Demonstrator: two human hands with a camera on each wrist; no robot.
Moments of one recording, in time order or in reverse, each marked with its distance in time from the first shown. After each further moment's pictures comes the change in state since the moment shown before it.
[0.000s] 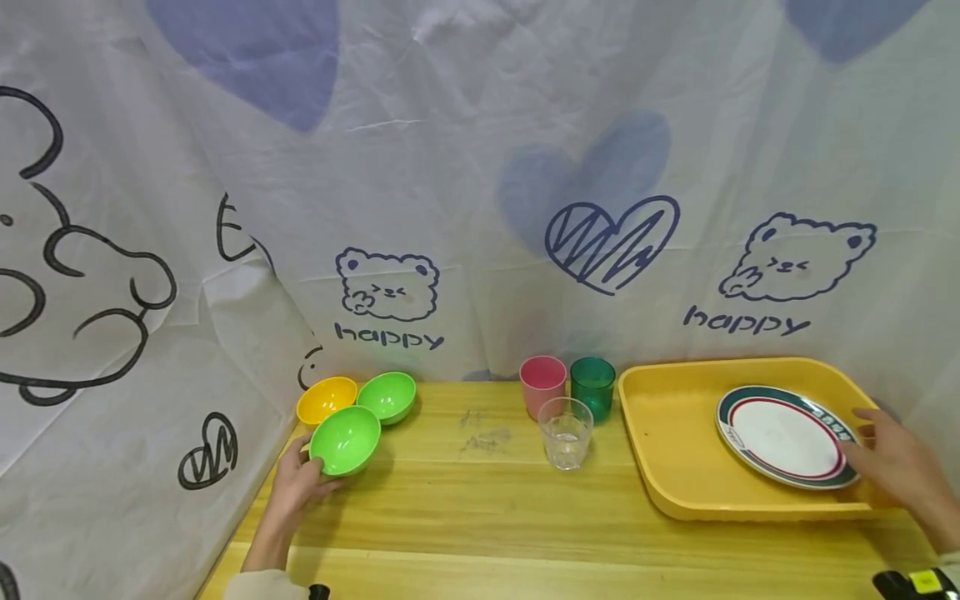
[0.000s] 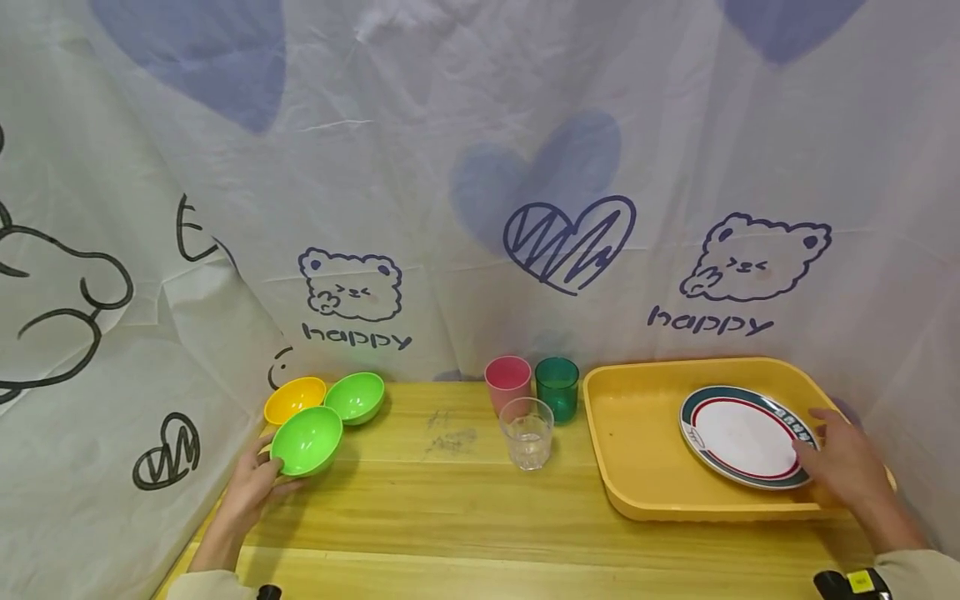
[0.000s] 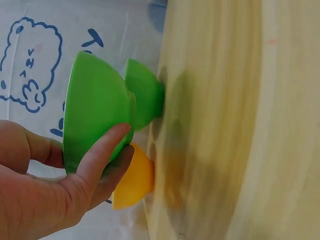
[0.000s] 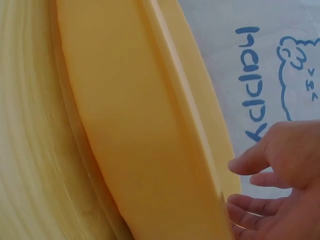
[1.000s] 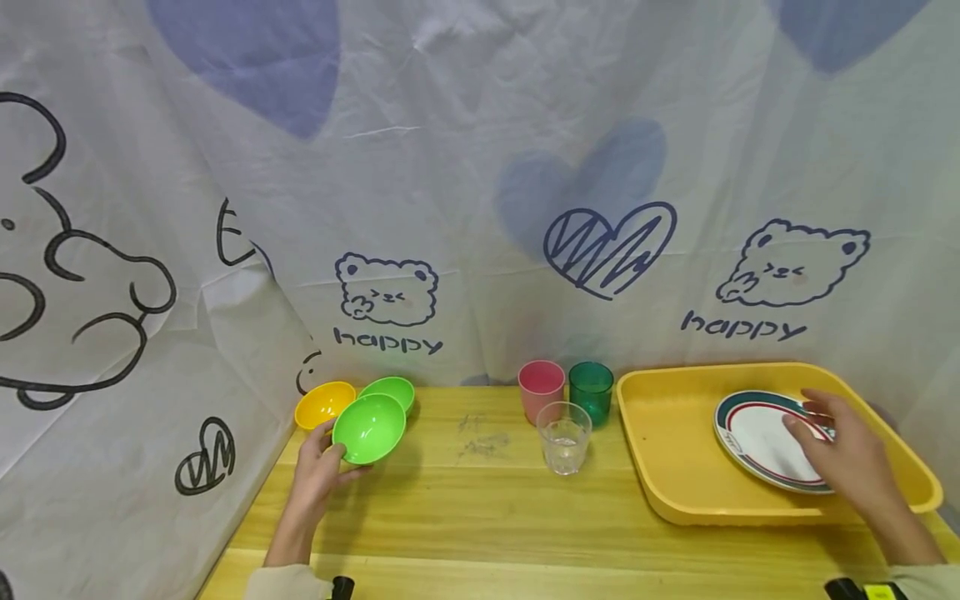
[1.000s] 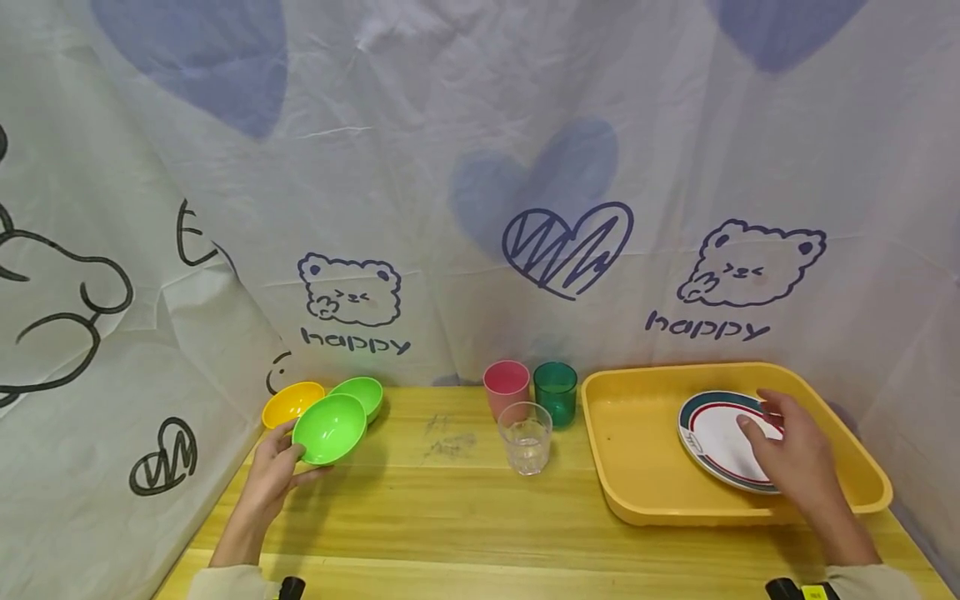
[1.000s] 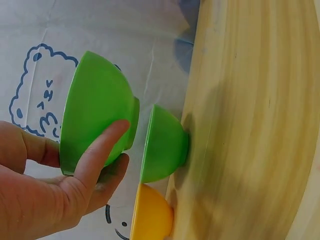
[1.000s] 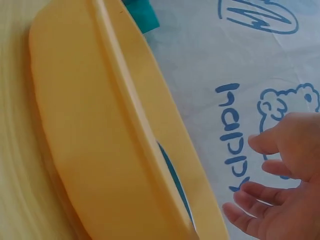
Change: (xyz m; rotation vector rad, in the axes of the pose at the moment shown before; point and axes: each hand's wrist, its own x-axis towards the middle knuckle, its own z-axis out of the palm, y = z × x) left_hand -0.003 0.024 0.035 -0.134 -0.028 0.055; right_hand -0.022 -0.061 0.017 0.173 0.145 -0.138
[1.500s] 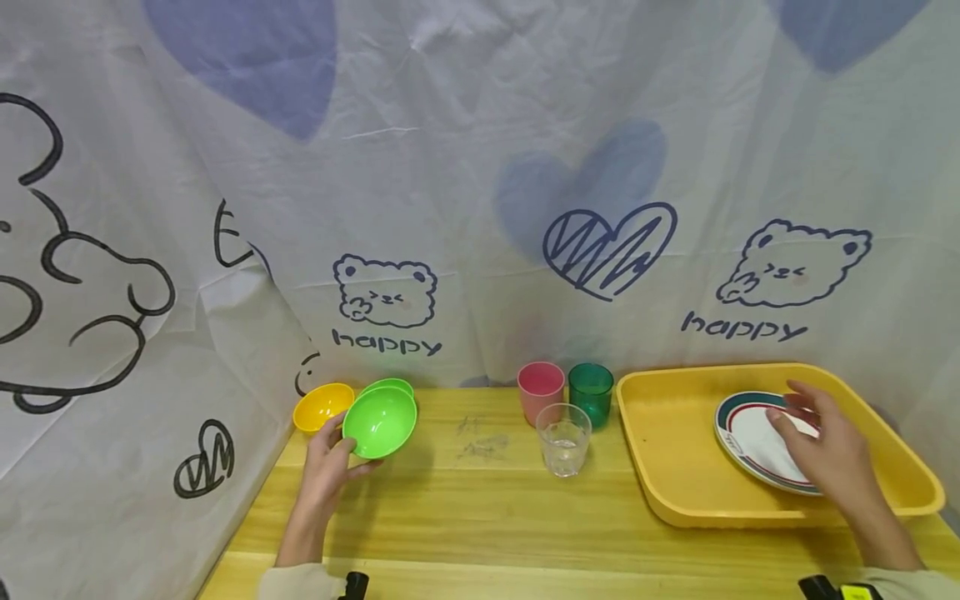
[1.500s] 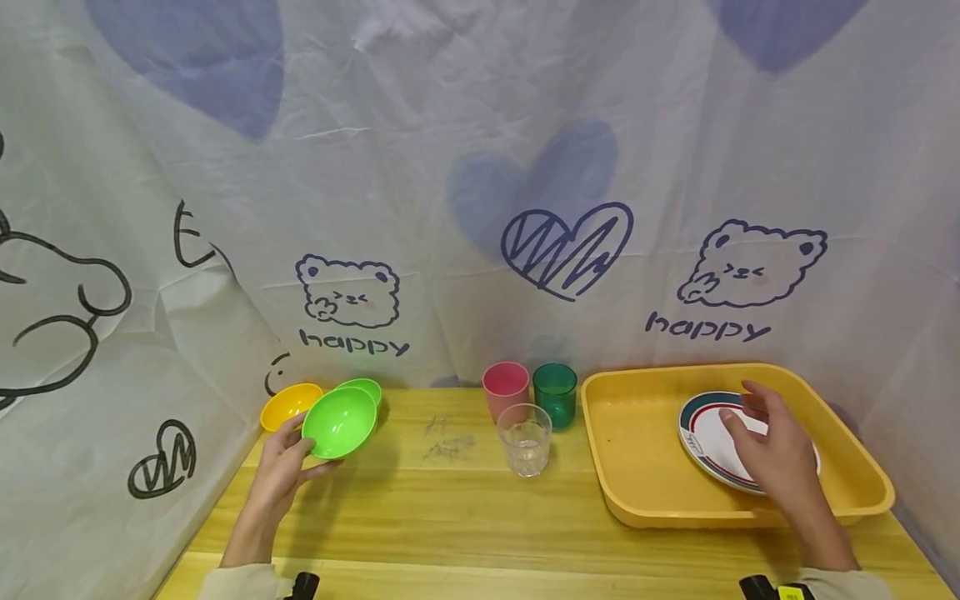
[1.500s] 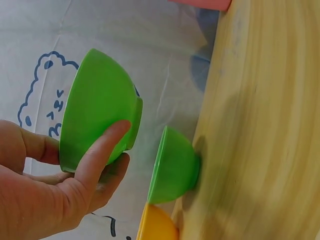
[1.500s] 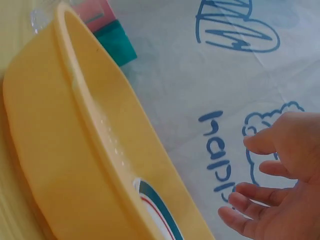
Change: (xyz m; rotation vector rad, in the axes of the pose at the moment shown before) left_hand -0.001 0.012 0.017 -0.035 0.001 0.014; right_hand -0.008 -0.024 0.009 0.083 0.044 -0.042
